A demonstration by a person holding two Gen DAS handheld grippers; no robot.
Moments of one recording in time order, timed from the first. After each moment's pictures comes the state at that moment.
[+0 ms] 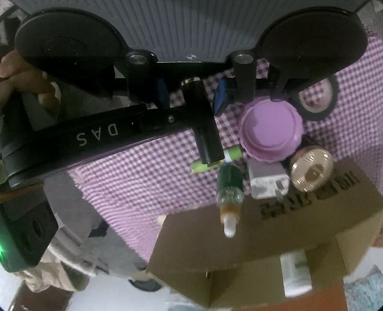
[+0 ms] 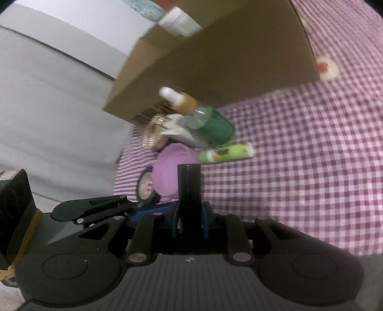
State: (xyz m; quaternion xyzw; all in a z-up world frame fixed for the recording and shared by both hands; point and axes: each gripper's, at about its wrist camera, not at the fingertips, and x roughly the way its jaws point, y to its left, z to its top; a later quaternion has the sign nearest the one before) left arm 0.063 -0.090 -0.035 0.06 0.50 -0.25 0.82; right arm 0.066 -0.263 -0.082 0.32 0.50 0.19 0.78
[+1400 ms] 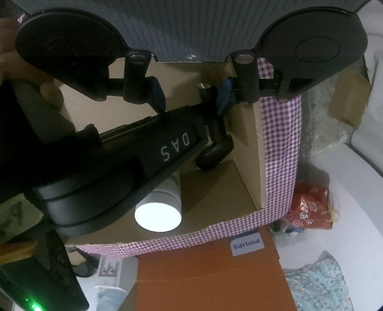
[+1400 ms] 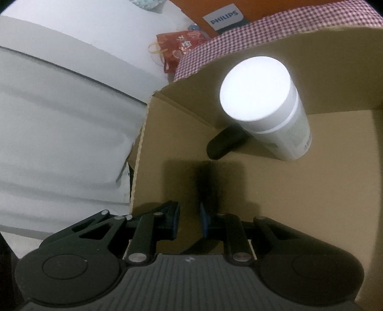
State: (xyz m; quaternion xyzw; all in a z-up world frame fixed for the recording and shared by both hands) left arm 0.269 -0.019 -0.001 0.11 0.49 -0.11 0.86; right arm 0.358 -0.187 -0.063 0.32 0.55 0.18 0.75
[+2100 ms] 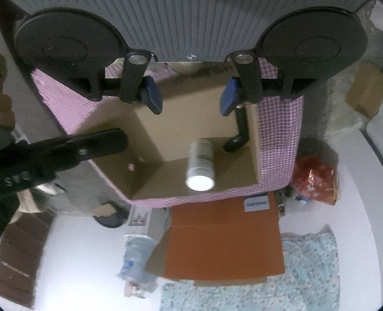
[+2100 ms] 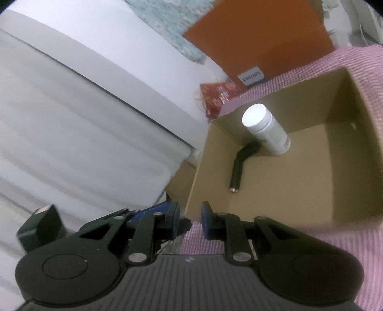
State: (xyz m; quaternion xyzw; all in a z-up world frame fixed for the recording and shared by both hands) left arm 0.144 -0.002 0.070 0.04 0.38 -0.18 0.91; right arm 0.171 -0.259 0.041 0.35 0.40 0.23 0.81
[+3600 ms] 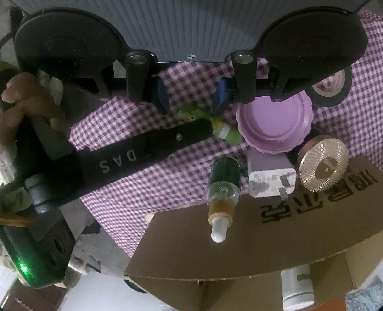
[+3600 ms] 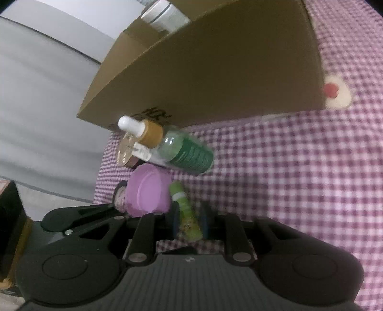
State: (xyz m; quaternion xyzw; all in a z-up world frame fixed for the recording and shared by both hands) left arm 0.105 -0.099 -0.071 0.04 0.52 -0.25 0.81; right arm 0.134 -0.269 -0.116 0.29 0.54 0.20 0.76
